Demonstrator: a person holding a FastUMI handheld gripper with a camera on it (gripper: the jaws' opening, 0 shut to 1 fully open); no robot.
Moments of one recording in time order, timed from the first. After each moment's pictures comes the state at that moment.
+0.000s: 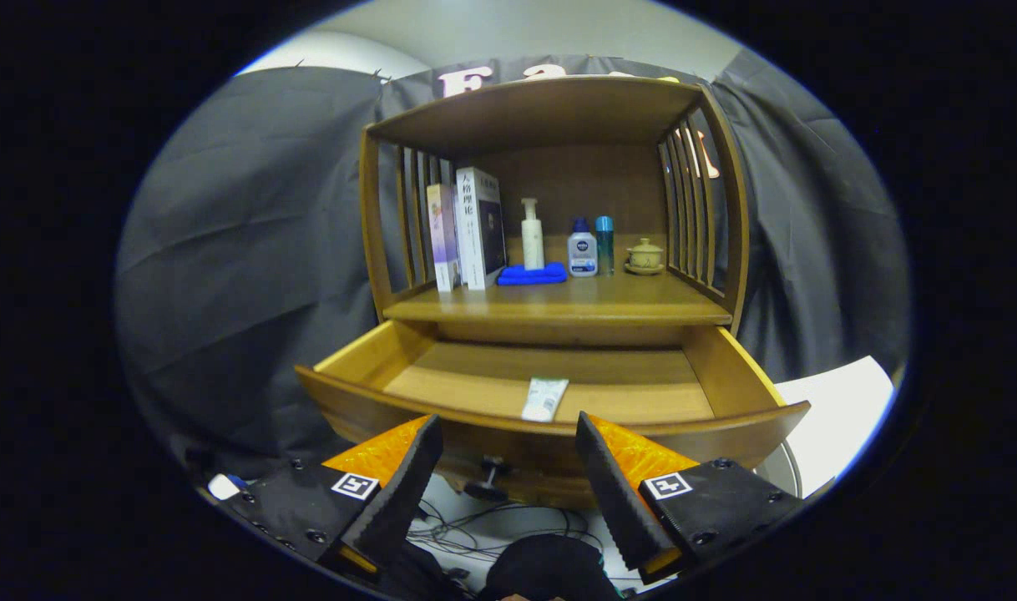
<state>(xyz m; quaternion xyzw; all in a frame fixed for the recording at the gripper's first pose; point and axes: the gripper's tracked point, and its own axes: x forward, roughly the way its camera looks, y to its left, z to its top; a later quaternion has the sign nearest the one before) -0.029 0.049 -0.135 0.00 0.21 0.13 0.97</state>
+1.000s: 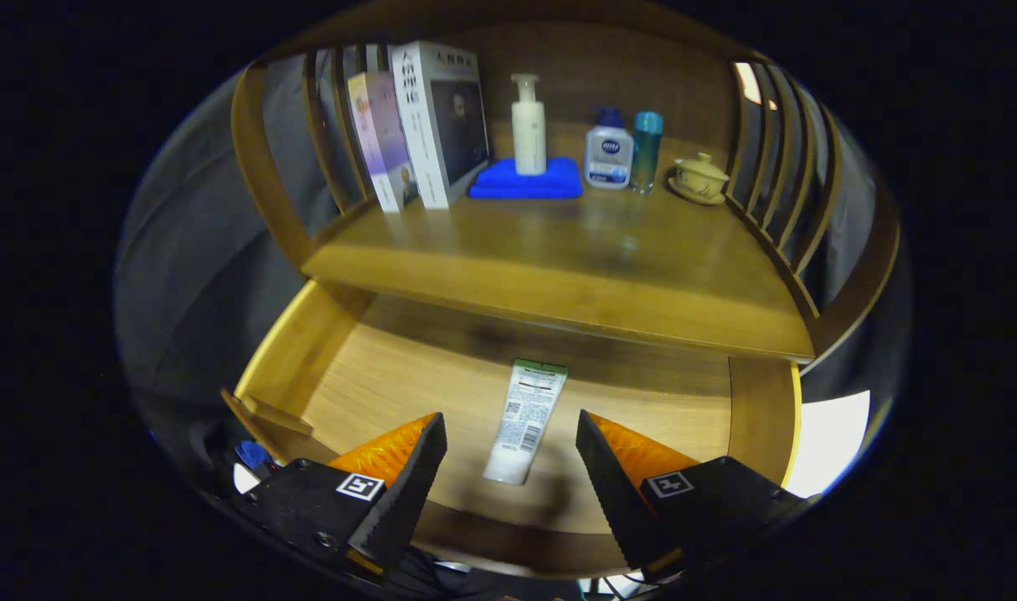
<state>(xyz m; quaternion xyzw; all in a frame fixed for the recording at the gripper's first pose) 0.103 0.052 -0.204 -0.08 0.48 0.11 0.86</state>
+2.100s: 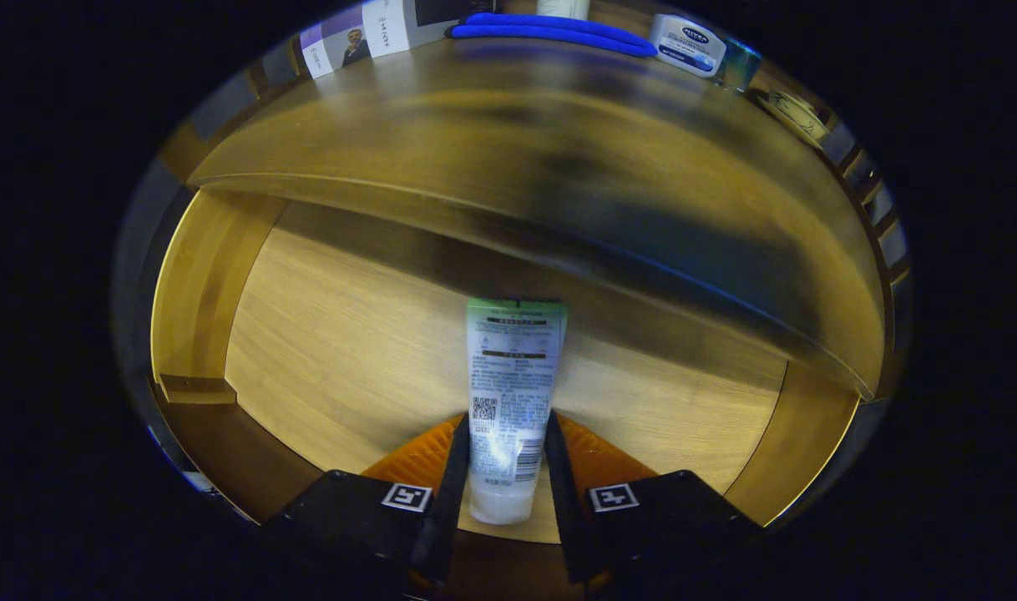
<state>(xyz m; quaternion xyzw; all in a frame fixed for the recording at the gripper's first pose) 0.115 0.045 -0.293 -0.13 0.65 0.11 0.74</state>
